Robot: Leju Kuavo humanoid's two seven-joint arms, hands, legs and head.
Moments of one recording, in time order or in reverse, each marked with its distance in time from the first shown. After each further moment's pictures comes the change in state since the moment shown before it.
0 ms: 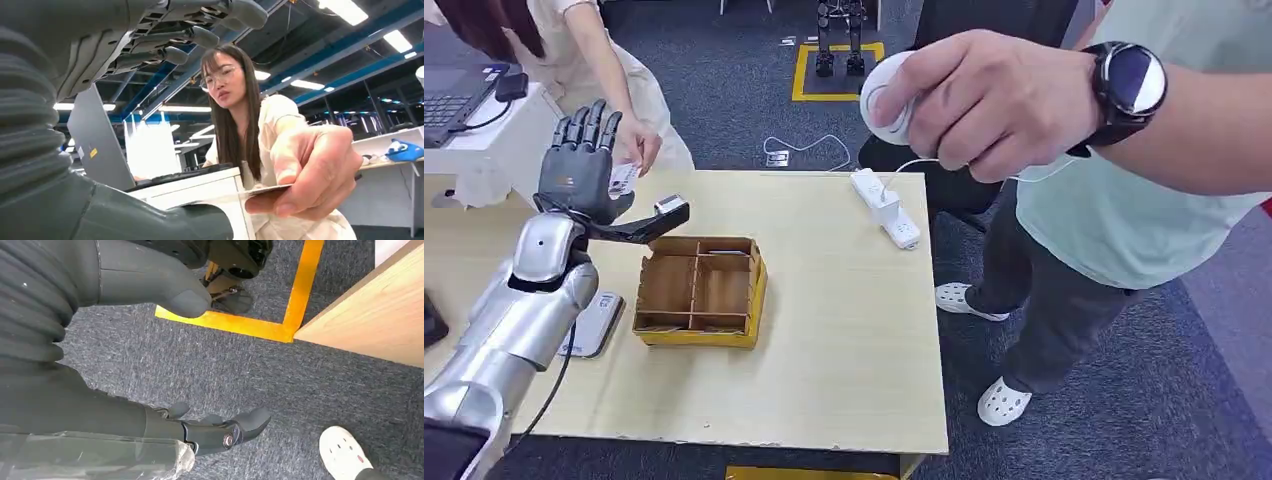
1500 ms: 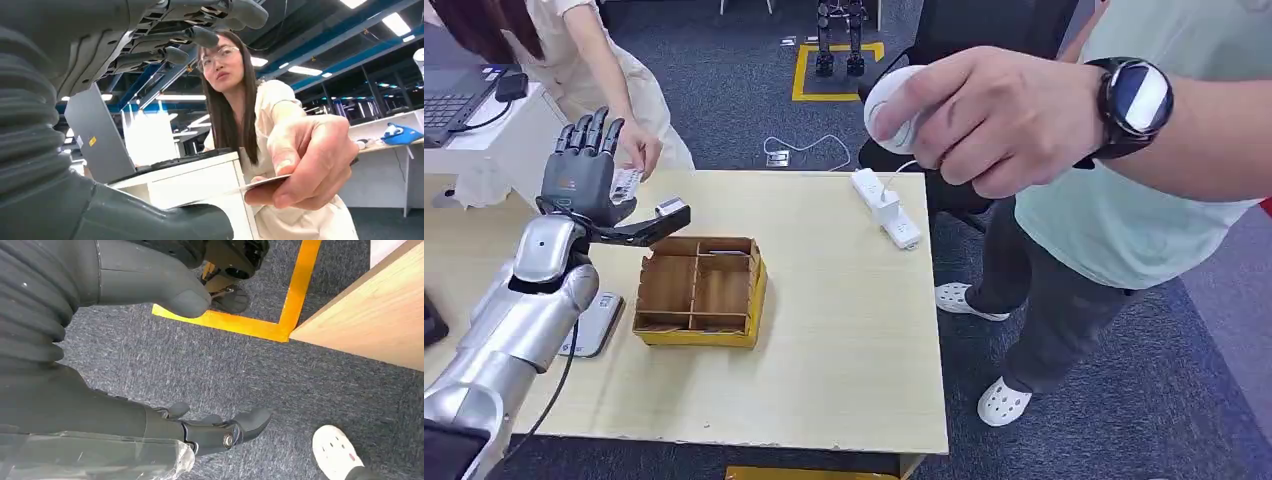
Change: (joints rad) left arm 0.007 0.000 0.000 0.000 0.036 -0.036 0.001; right arm -0.003 -0.005 0.004 -0.017 0.009 0.003 0.003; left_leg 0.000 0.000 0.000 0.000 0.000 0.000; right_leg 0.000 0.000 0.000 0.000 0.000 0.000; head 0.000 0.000
